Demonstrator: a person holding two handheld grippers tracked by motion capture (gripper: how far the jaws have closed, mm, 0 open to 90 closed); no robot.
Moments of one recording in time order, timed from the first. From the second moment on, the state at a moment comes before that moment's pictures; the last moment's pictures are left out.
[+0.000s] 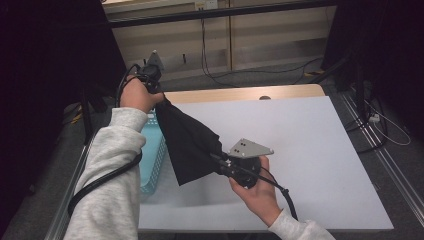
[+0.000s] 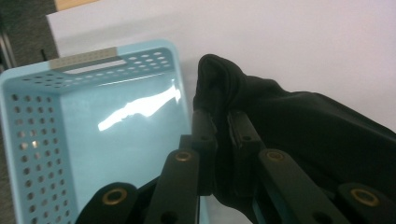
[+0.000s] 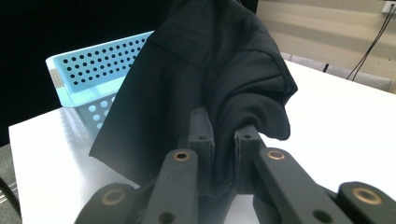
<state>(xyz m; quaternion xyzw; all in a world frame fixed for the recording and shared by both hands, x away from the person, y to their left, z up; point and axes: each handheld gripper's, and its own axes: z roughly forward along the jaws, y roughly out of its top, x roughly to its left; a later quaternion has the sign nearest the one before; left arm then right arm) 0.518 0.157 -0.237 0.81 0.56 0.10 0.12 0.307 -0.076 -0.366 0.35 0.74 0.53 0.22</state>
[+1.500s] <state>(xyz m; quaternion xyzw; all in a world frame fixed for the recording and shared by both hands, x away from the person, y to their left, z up) 0.521 0.199 -0.203 0.80 0.58 0.14 0.11 0.323 -0.025 -0.352 0.31 0.75 0.55 0.21</state>
